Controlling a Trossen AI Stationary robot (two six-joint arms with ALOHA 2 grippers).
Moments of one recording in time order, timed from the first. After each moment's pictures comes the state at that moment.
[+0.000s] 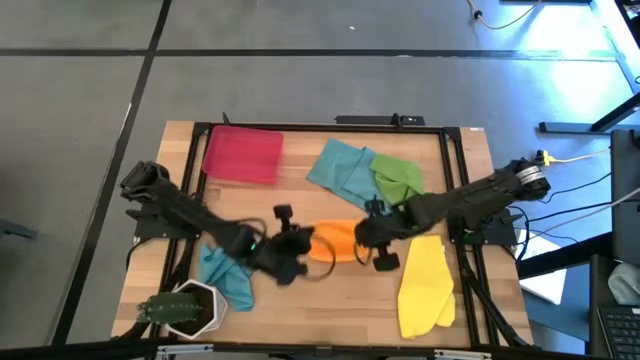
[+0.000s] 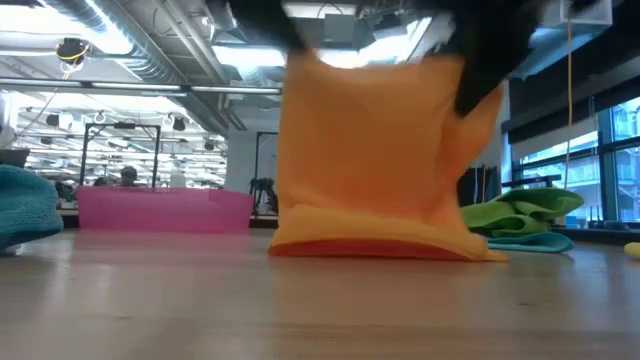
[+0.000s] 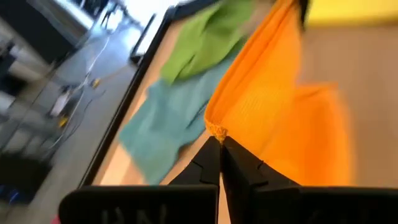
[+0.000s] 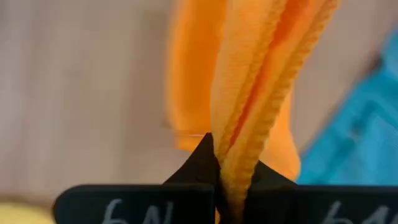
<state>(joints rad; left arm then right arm) -0.50 1.65 1.28 -0.51 -0.93 -0.24 0.31 1.55 1.23 -0.84 0.10 0.13</state>
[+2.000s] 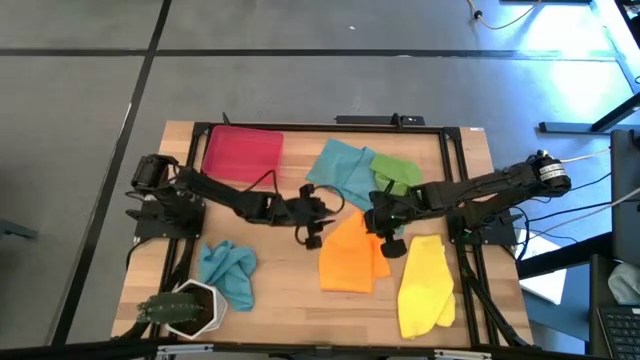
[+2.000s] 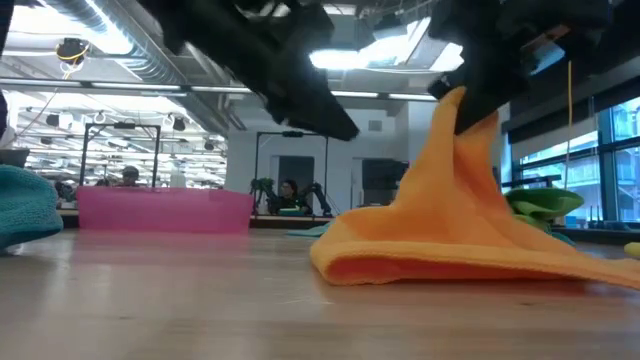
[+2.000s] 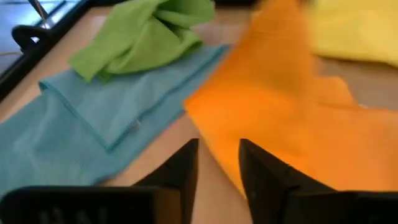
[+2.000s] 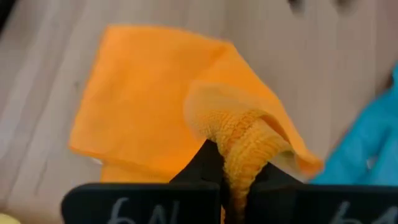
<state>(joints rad) -0.11 1.70 0.96 0.18 -0.30 -0.08 0.16 1.34 0.88 -0.47 -0.04 -0.04</state>
